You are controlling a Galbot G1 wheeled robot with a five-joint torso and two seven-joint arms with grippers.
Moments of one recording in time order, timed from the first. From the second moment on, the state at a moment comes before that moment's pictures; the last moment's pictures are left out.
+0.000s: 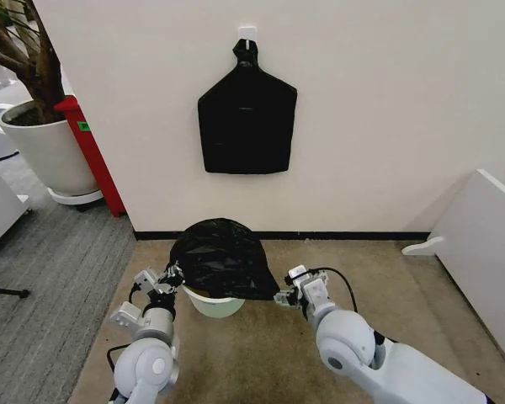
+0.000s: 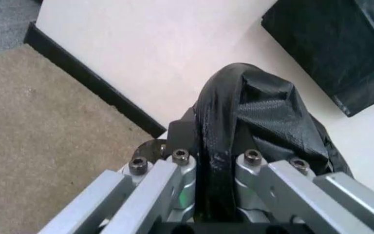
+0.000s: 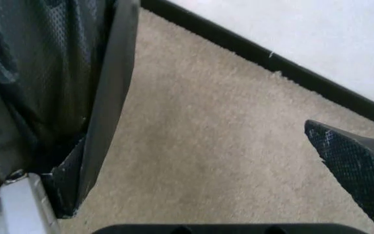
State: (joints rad) left arm 1.42 -1.38 -0.44 -2.03 -0.86 0.02 -0.32; right arm -0.96 0.91 -0.28 2.08 0.71 -0.73 0.67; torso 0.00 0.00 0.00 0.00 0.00
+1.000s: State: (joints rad) left arm 1.41 -1.41 -0.41 -1.99 -0.85 0.00 -0.33; right arm -1.06 0.87 -0.25 2.22 0.63 -0.73 0.52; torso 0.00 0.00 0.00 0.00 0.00
